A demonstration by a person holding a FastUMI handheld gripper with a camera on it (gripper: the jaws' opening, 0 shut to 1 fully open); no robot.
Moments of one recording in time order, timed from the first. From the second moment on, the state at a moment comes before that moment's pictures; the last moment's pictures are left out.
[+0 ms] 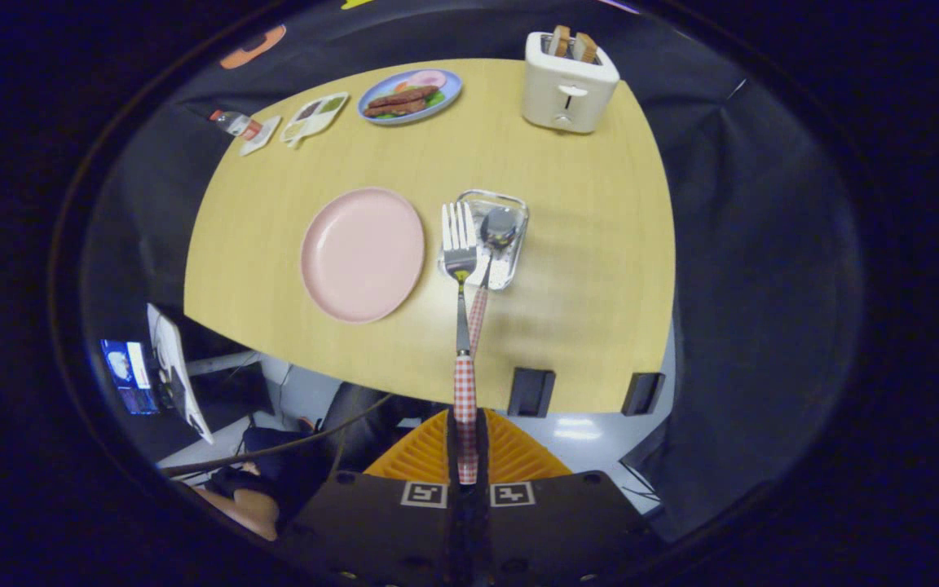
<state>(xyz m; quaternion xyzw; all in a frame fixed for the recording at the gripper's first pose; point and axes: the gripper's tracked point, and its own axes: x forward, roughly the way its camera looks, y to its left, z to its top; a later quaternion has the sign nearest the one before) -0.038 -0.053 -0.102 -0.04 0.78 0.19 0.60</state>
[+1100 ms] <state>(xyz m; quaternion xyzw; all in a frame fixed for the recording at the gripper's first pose) 0.019 -0.026 -0.111 -0.01 0.94 0.08 0.33</state>
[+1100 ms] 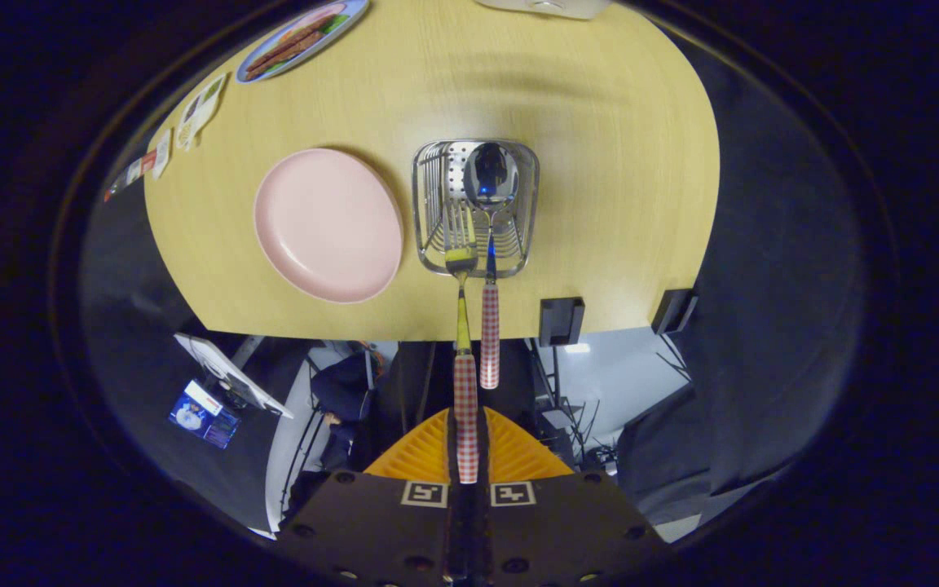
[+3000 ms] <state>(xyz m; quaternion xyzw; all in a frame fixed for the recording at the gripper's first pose) 0.074 -0.037 0.045 0.11 0.27 0.08 0.95</state>
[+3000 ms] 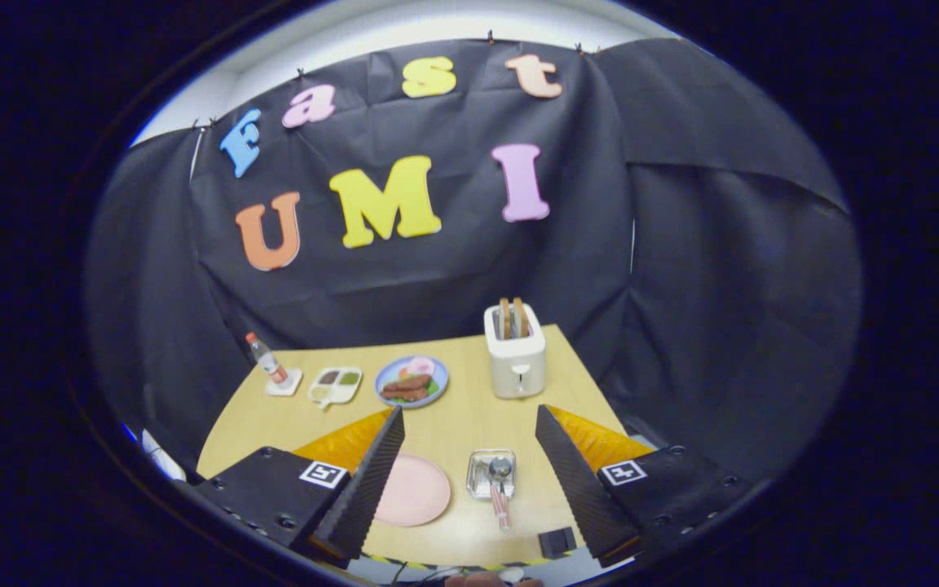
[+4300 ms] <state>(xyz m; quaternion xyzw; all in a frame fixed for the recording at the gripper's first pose) 0.076 -0.028 0.077 0.10 0.07 0.09 0.99</state>
